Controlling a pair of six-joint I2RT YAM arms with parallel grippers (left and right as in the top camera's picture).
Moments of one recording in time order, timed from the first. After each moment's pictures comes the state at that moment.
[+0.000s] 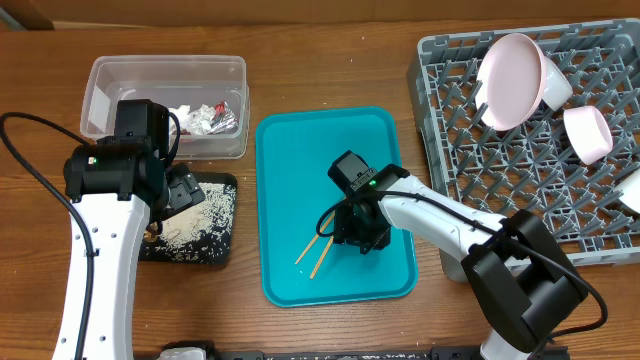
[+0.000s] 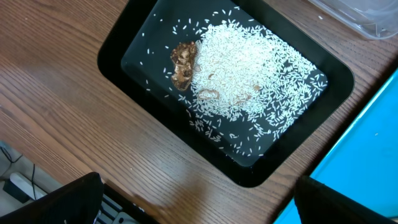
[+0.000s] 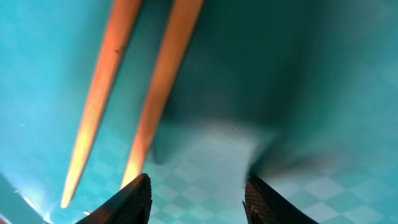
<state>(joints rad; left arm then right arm) 0.02 1.36 1.37 -1.41 -0.29 -0.55 0.69 1.85 1.13 -0.79 -0.24 0.79</state>
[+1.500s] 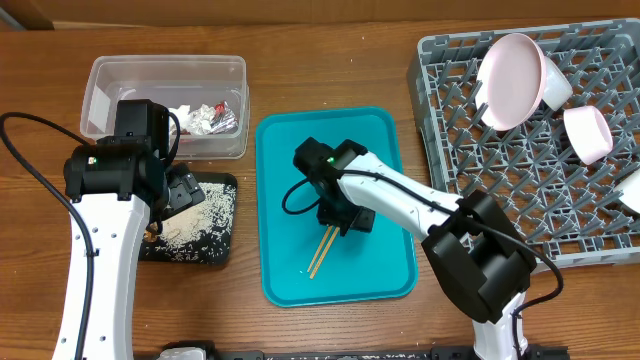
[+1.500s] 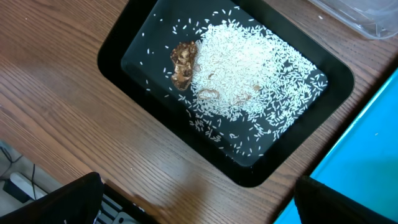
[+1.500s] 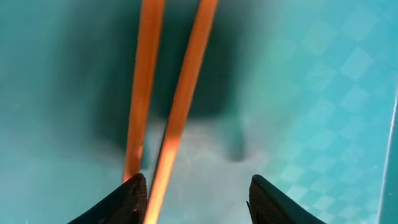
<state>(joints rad) 0.02 1.36 1.37 -1.41 -0.29 -0.55 0.75 2.06 1.47 -1.07 0.04 0.99</state>
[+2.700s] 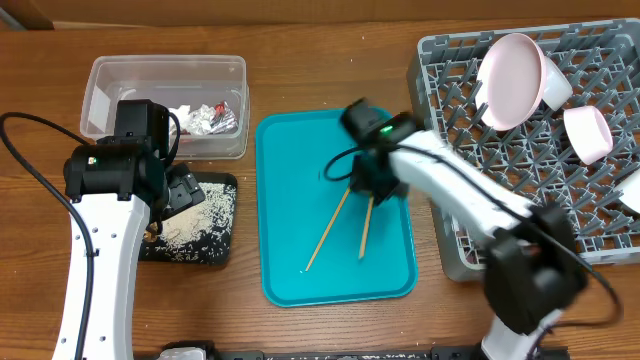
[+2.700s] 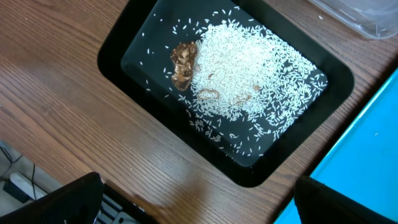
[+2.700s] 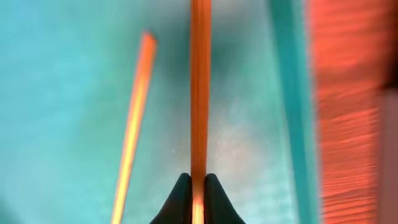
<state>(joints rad) 0.02 1.36 1.37 -1.41 -0.29 -0.55 0.54 1.88 1.47 -1.06 0.00 0.72</state>
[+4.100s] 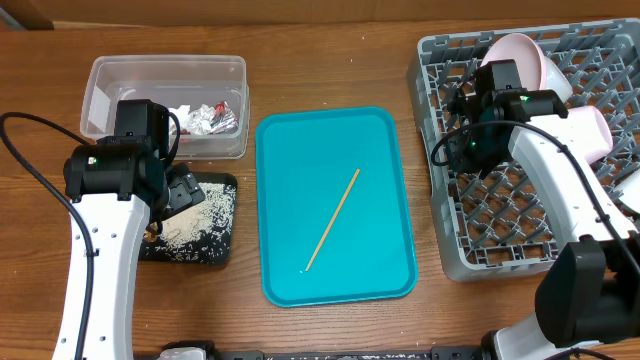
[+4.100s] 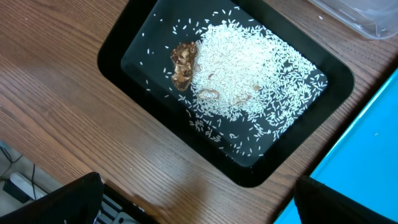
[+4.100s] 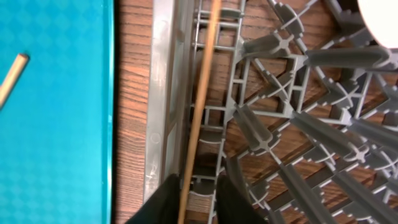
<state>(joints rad) 0.02 1.36 1.37 -1.41 -0.29 -0.55 0.08 1.73 1.41 -1.07 -0.06 -0.12</state>
